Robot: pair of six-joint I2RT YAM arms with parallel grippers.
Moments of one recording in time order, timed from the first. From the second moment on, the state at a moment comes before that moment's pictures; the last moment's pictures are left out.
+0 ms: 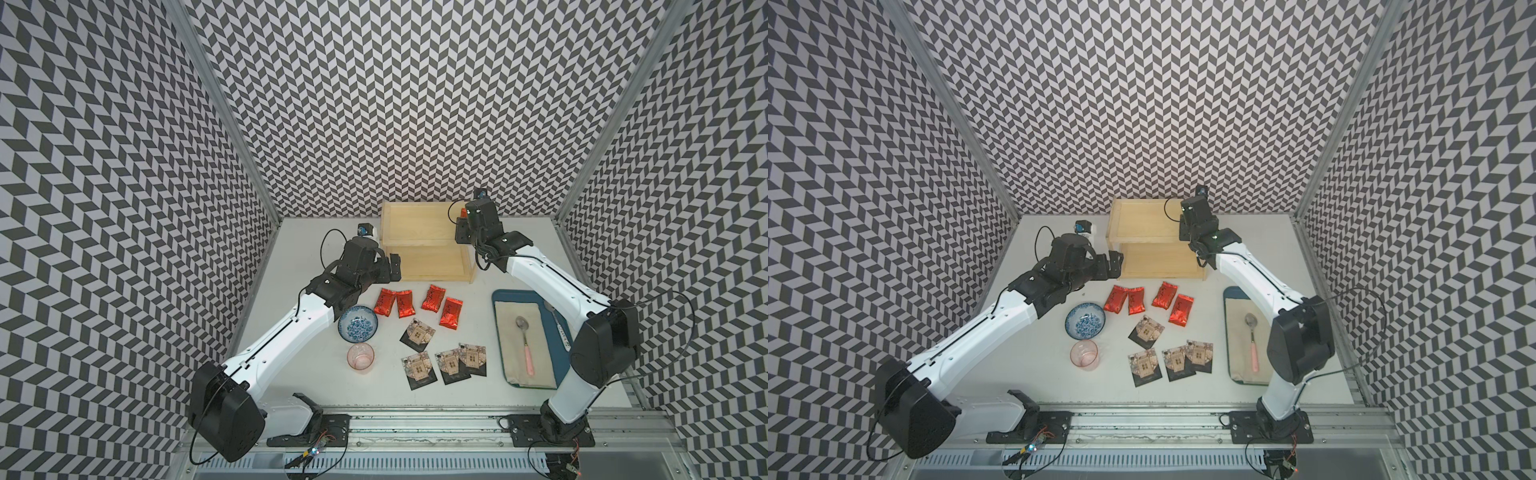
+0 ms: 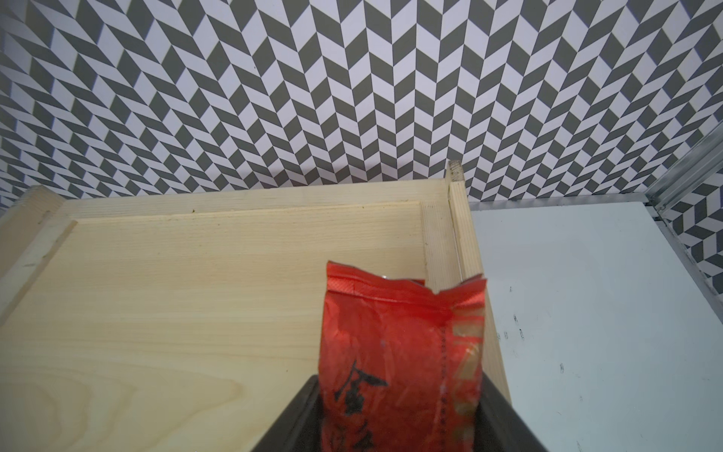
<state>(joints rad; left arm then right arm) -0.56 1.31 1.13 -0.40 -0.17 -0.41 0.47 1.74 1.57 -0.41 0.40 0.30</state>
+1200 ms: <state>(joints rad) -0.55 1.32 1.13 -0.40 -0.16 -0.41 0.46 1.80 1.72 -0.45 0.42 0.24</state>
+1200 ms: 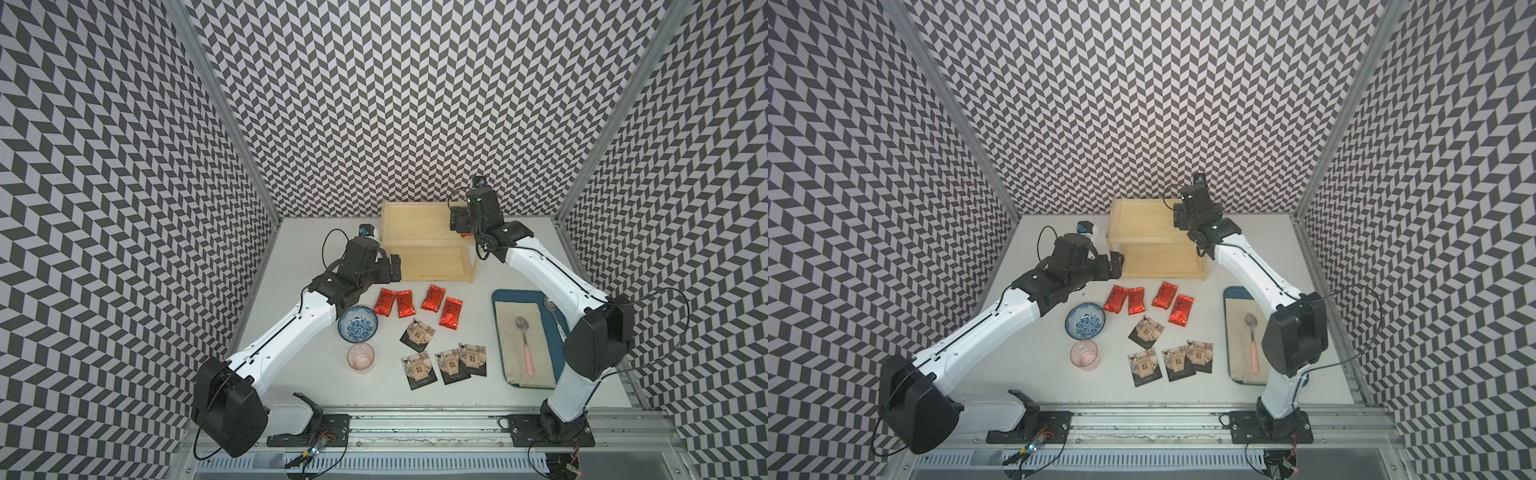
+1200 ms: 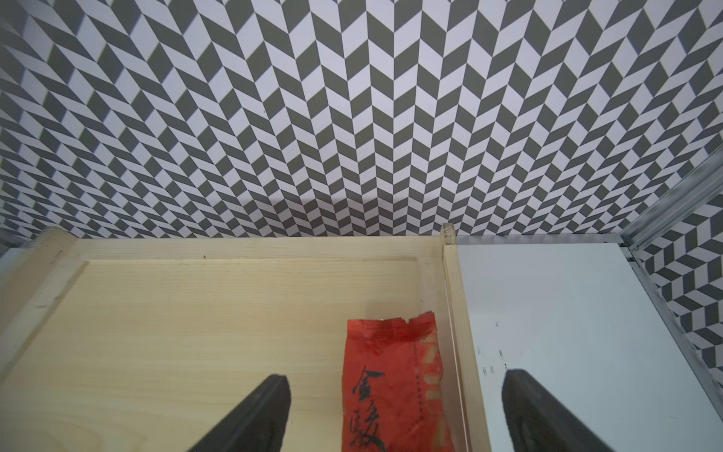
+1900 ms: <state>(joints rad) -0.55 1.32 1.12 -0.40 -0.15 -0.41 0.42 1.89 1.79 -0.56 0.43 0.24</state>
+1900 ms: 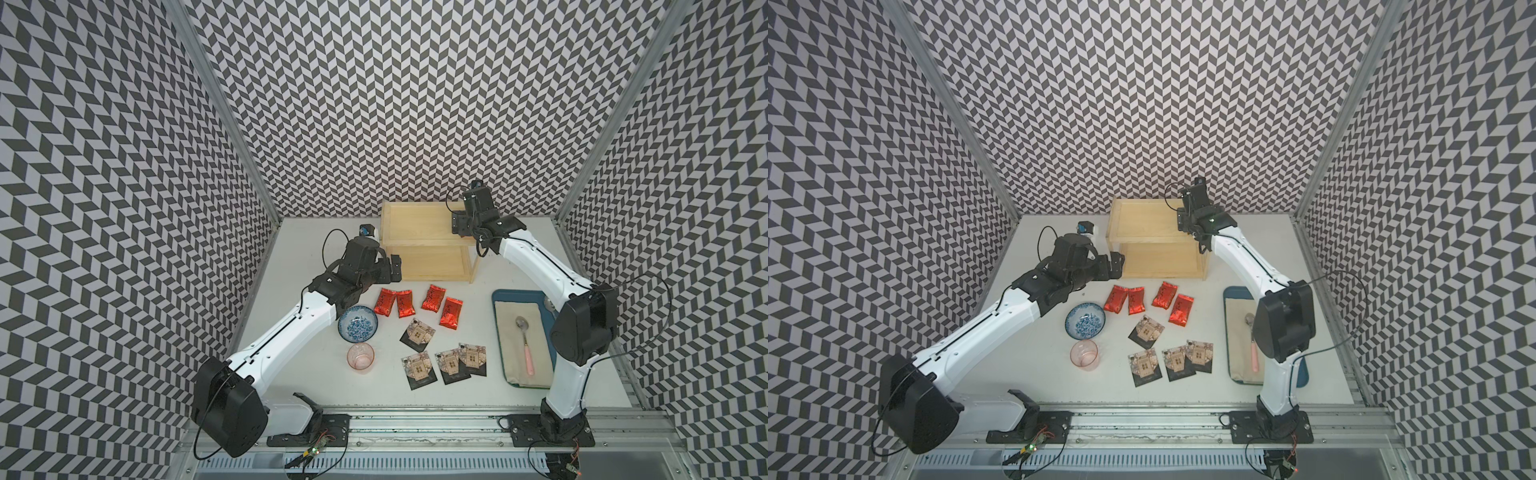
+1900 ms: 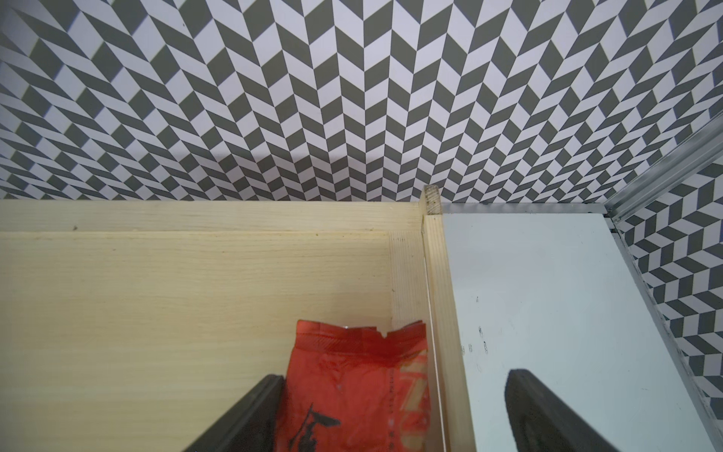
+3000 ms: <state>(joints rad) -0.55 1.35 1.12 -0.40 -0.14 -0.41 0.41 1.84 1.77 -0.57 0.40 0.24</state>
